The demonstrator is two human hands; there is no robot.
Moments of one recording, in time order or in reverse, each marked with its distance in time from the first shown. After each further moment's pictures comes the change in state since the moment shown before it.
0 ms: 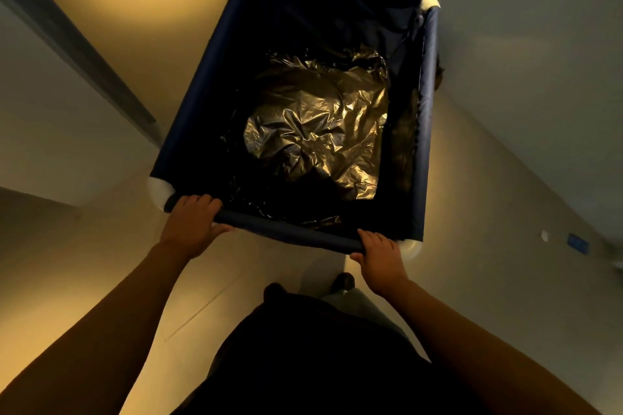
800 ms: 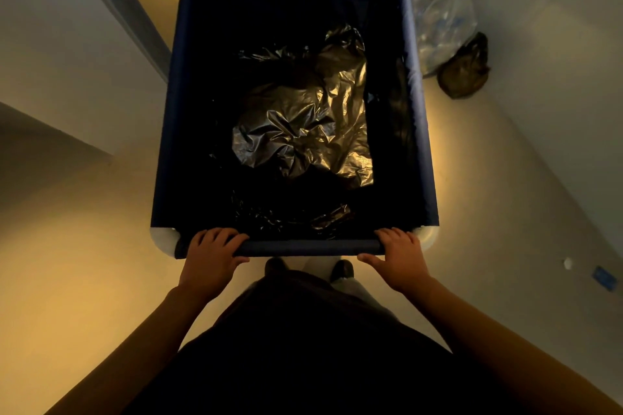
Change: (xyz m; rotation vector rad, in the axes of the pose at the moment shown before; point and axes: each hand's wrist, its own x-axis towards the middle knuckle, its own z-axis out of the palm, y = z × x) left_hand -0.126 0.097 0.063 -0.104 -0.035 -0.175; right_hand -0.010 0.055 -0.017 -0.180 -0.019 -0.191
